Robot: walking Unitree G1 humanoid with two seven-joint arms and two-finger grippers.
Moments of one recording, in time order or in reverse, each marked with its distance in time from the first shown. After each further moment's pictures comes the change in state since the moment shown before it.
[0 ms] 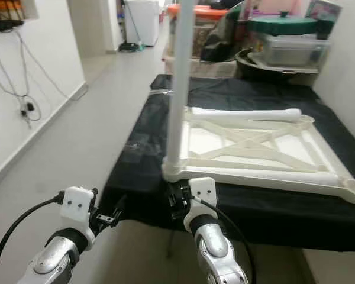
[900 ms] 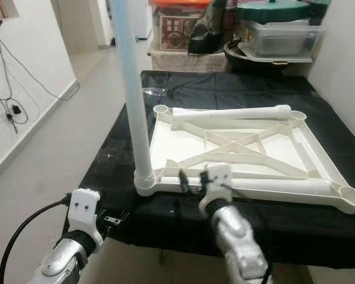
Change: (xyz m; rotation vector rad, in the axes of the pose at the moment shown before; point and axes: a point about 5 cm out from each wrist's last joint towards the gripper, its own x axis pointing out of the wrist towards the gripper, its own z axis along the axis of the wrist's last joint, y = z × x) left arm -0.003 -0.003 -0.003 -0.018 0.009 -0.020; right arm 0.022 -0.037 0.021 0.054 -0.074 0.077
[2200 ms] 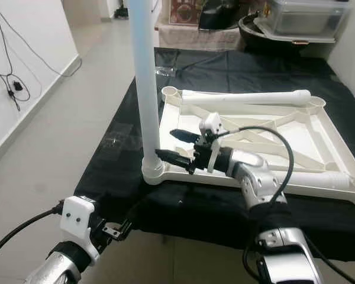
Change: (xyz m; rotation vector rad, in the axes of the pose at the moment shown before) left arm -0.033 -0.018 0.016 -0.007 -0.073 -0.137; right arm 0.055 -0.005 0.075 -0.062 -0.026 0.897
